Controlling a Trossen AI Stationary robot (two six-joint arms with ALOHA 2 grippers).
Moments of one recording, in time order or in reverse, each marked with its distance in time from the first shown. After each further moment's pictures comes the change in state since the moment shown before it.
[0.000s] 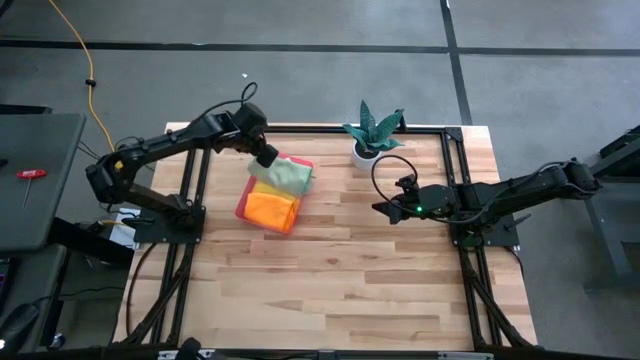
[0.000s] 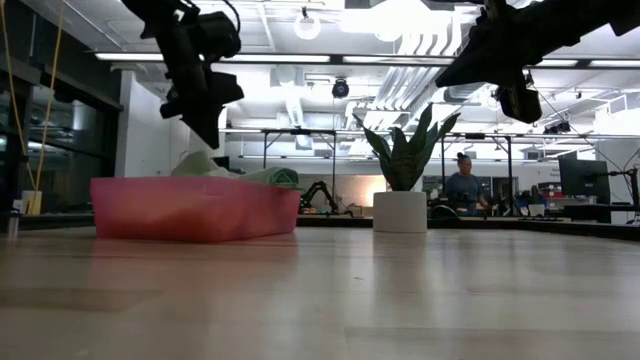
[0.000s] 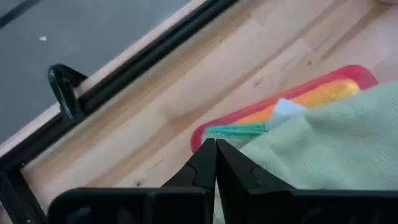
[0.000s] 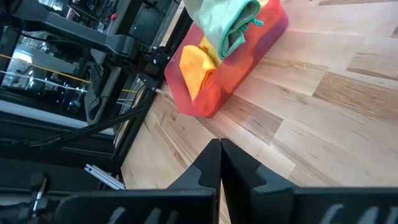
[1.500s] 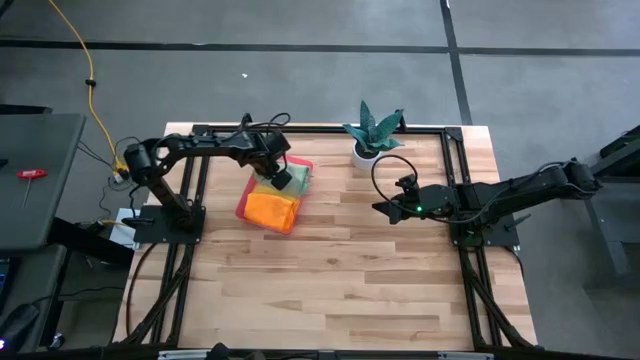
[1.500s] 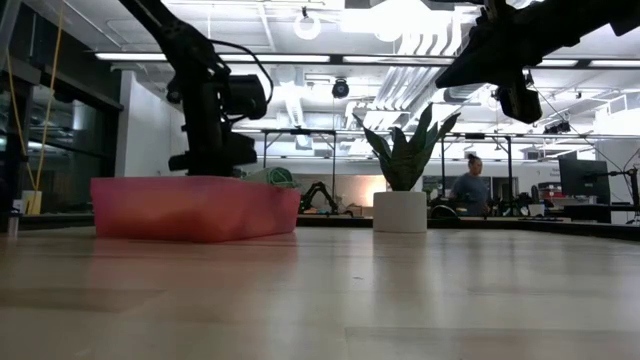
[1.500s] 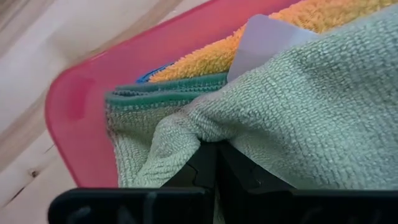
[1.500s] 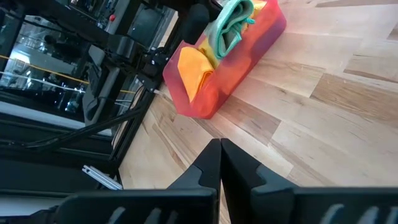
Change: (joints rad) left arm -0.103 0.310 -0.073 0.102 0.071 -0.105; right arm -0.001 0.000 0.000 -0.004 0.007 -0.003
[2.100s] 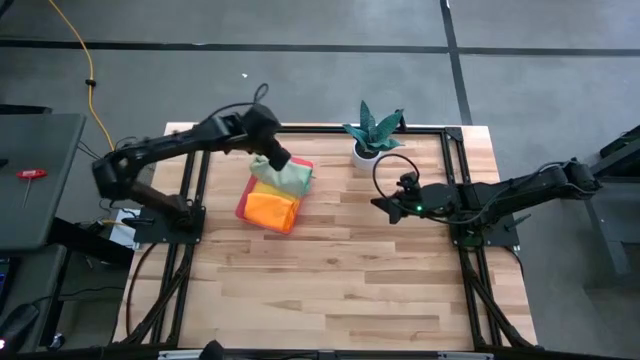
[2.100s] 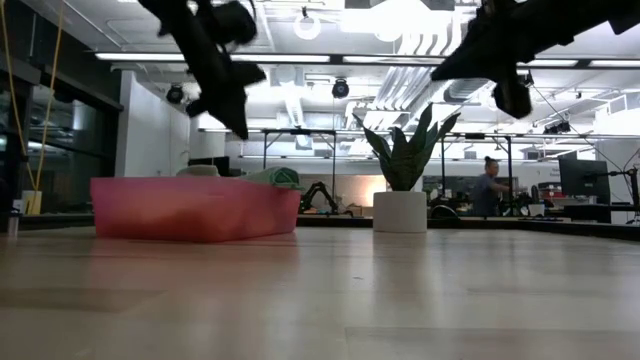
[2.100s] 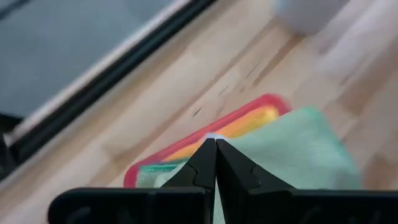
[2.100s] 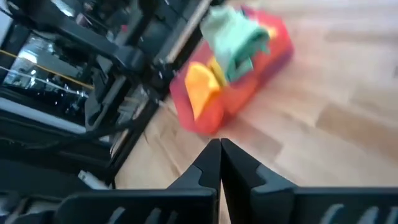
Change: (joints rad) left arm 0.007 -0.242 0.135 -0.012 0.008 0.083; right arm 0.000 0.000 0.000 0.043 0.033 -0.080
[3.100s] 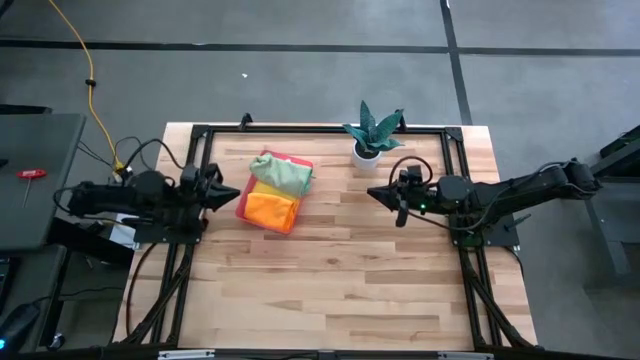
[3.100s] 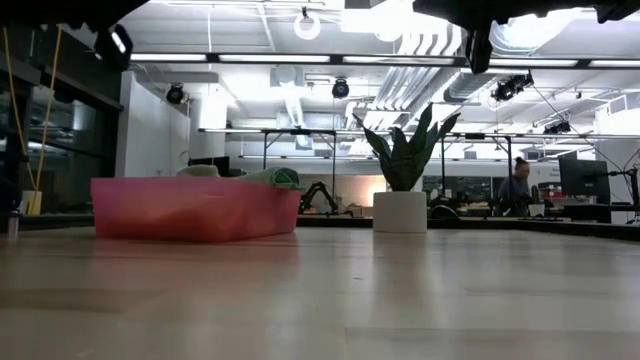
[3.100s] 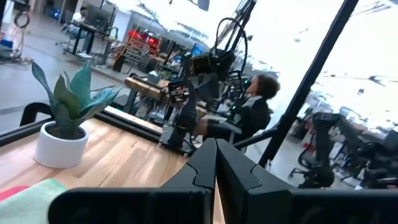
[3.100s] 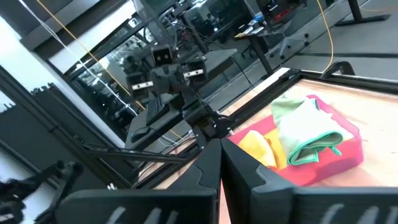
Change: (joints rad) left arm -0.654 -1.243 -0.803 0.657 -0.055 -0.177; right arm 0.000 -0.003 0.000 0.385 -0.010 -0.451
